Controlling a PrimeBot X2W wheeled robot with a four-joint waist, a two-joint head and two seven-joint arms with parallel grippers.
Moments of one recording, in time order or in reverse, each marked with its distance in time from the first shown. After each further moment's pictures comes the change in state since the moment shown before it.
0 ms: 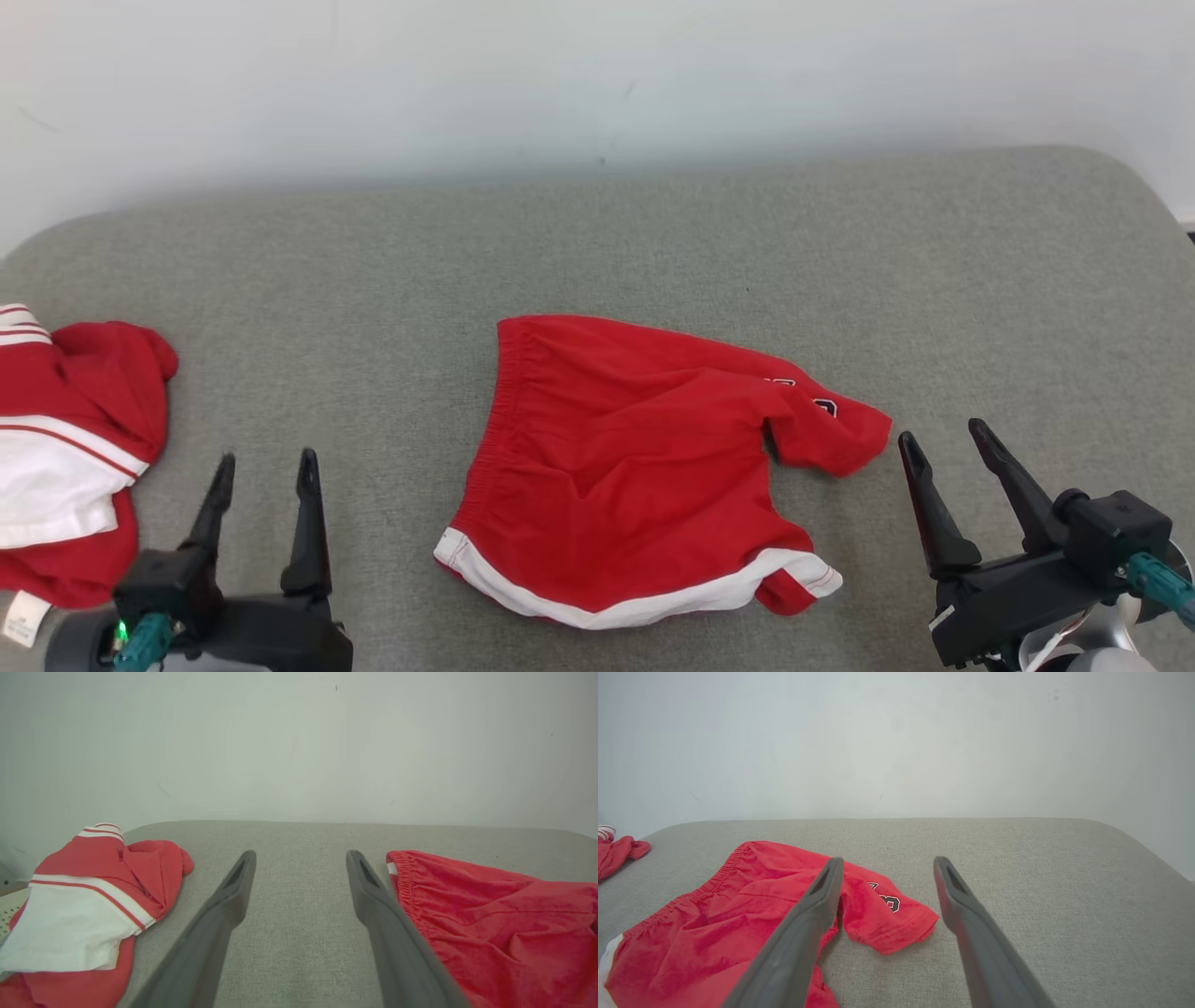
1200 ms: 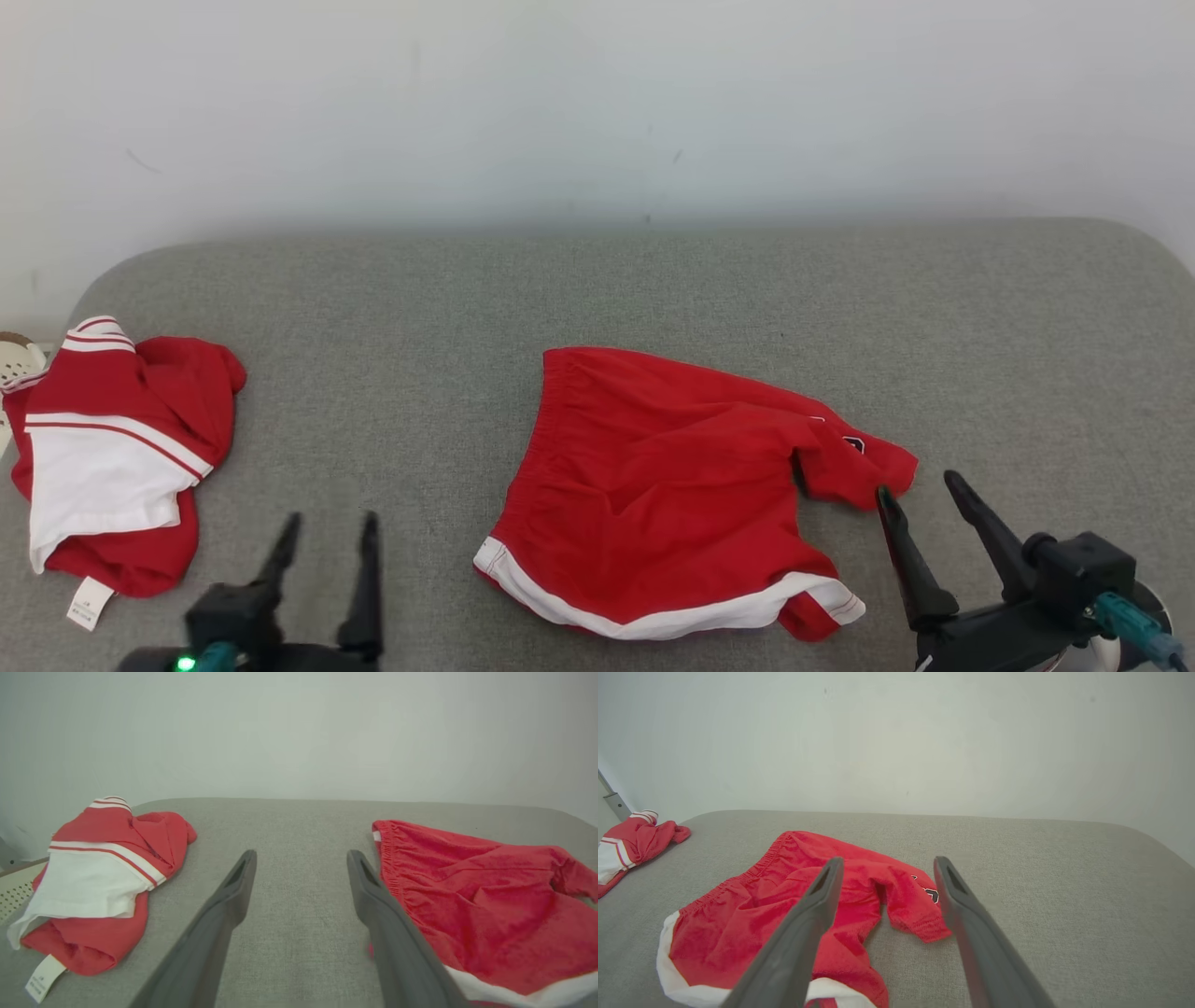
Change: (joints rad) left arm 0.085 0.011 -0.067 -0.041 -0.002 0.018 0.059; right arm 0.086 0.052 -0.008 -0.058 -0.059 0.000 0.053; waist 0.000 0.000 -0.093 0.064
